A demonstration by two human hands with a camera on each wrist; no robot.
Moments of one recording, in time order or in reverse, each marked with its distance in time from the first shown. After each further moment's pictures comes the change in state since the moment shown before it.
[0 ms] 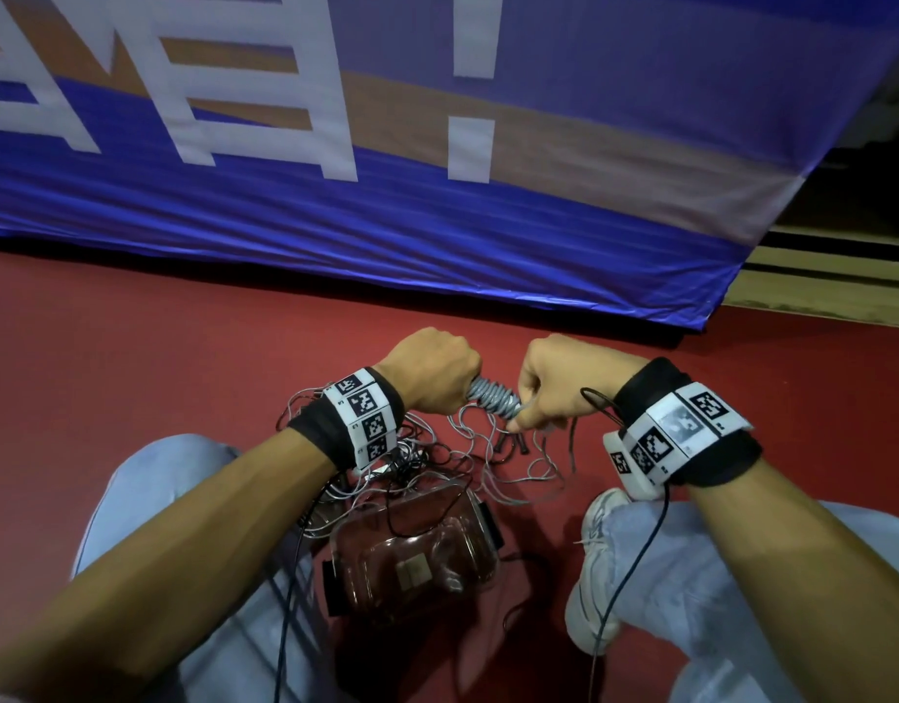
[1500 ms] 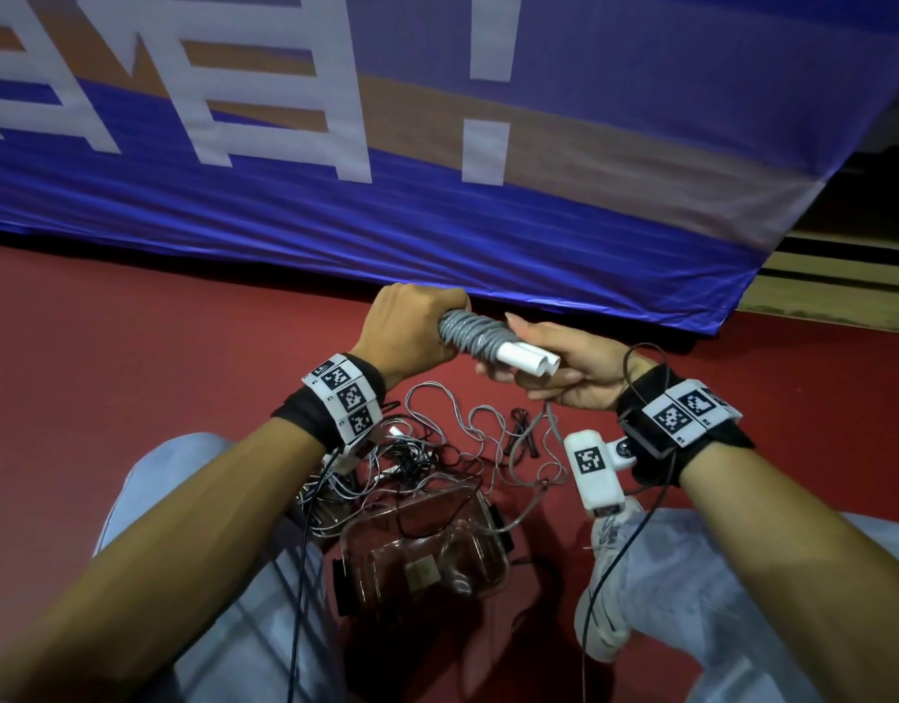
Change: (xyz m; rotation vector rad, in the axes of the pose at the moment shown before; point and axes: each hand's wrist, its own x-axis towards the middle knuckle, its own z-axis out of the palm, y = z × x) left_hand -0.024 -0.042 -0.001 -0.538 0.706 -0.225; right_hand 0.020 0.004 0.003 1.367 -0.315 -0.371
